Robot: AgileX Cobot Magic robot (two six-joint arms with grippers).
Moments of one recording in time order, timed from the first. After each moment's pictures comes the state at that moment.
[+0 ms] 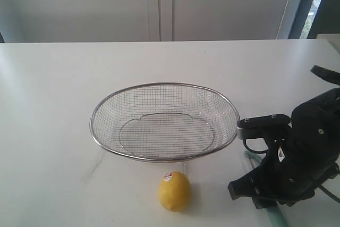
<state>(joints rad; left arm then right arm) -0.16 0.00 0.02 -0.08 0.40 0.15 0.49 1.53 -0.65 -0.03 0.63 0.27</state>
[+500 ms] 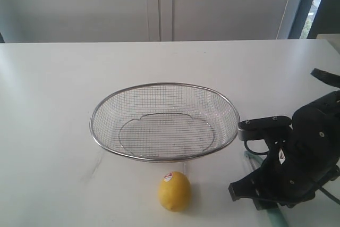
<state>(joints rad) -0.16 0.00 0.02 -0.08 0.40 0.15 0.49 1.53 -0.64 -0.03 0.62 0.28</state>
